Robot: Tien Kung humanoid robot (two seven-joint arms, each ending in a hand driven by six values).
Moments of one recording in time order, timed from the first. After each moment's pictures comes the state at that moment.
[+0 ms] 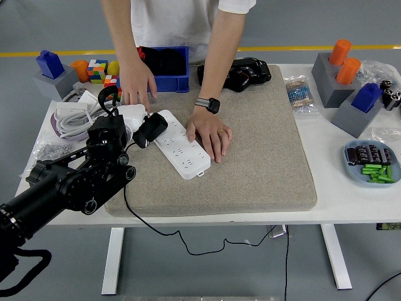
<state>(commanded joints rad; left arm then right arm) -0.78 0.10 -0.71 -0.90 1.98 -0.09 0.65 0.04 -0.25 1.09 0.26 -0.71 -0.18 -0.04</state>
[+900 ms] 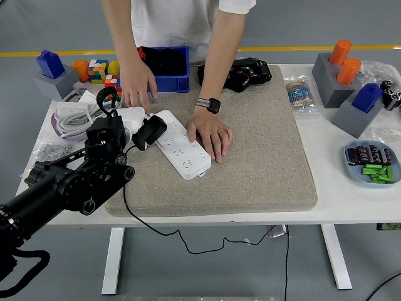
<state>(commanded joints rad) -0.78 0.10 -0.71 -0.92 1.94 -0.10 0.65 0.04 -0.25 1.10 0.26 -0.71 -0.18 -0.04</state>
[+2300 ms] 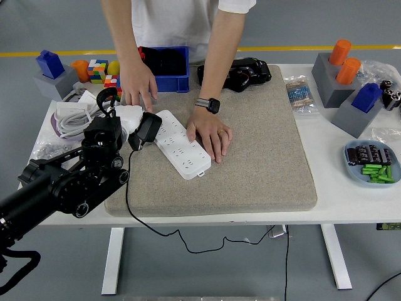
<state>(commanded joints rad) -0.77 0.14 -0.65 -0.96 1.99 -0.09 0.65 0.04 -0.25 1.10 0.26 -0.71 -0.19 -0.02</state>
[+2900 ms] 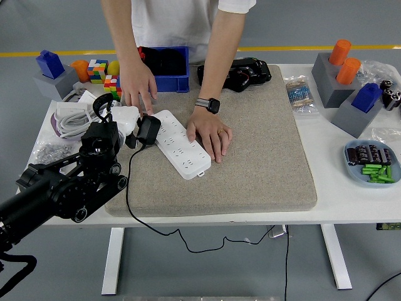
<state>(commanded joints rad) -0.76 0.16 -0.63 -0.95 2.00 -0.03 0.65 0.04 -0.25 1.09 0.26 -0.71 -0.20 -0.01</state>
